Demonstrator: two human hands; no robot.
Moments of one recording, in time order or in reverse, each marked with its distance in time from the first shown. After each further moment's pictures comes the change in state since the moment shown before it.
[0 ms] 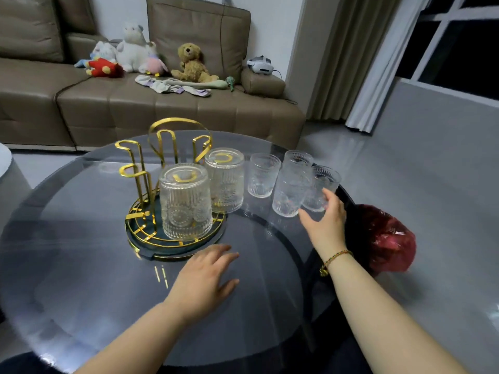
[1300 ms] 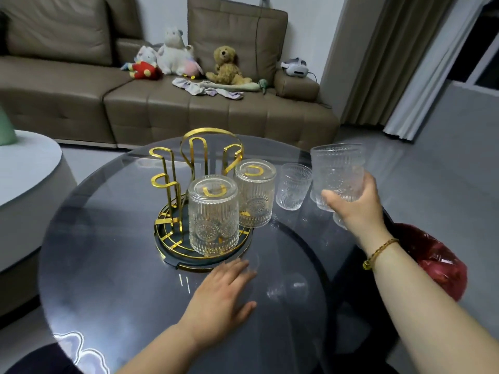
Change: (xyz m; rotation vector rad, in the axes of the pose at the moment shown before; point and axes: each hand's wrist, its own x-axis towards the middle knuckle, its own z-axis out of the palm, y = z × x) left_hand -0.006 -0.008 0.006 -0.004 -0.015 -0.028; right_hand 0.052 -0.034 0.004 0.304 -0.135 0.026
